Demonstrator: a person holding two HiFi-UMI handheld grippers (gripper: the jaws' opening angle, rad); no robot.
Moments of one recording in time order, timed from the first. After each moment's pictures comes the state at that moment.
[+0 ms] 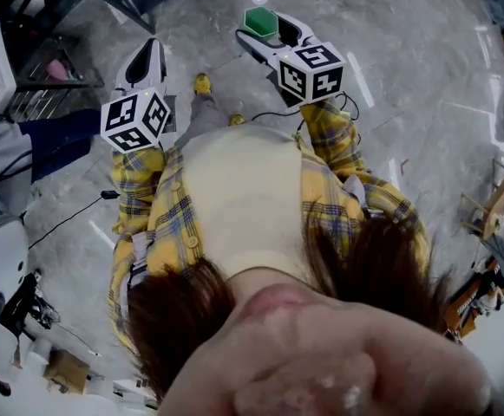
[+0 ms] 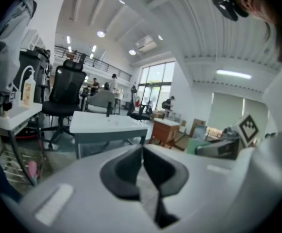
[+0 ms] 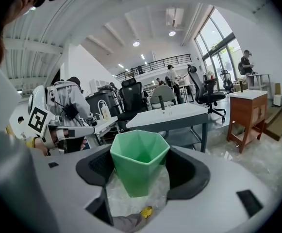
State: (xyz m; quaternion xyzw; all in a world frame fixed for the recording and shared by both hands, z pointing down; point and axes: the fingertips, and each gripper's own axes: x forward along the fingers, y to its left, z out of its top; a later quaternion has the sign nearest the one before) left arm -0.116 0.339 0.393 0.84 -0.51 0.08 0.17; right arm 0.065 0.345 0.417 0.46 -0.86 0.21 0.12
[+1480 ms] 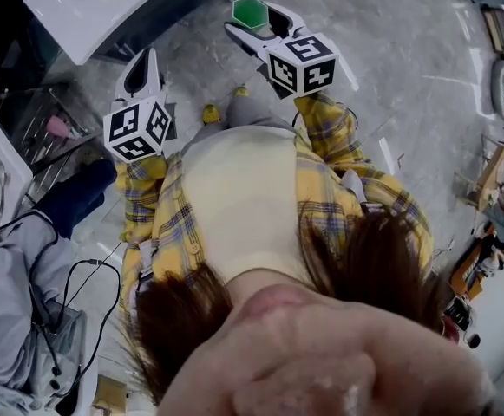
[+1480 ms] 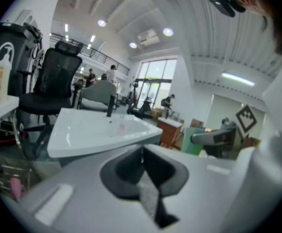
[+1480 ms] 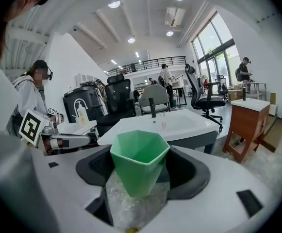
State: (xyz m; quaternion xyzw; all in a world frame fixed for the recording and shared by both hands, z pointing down) left arm -0.166 0.101 0.421 0.85 -0.47 0.09 0.20; right arm 0.010 0.099 0.410 0.51 -0.83 0.20 0.14
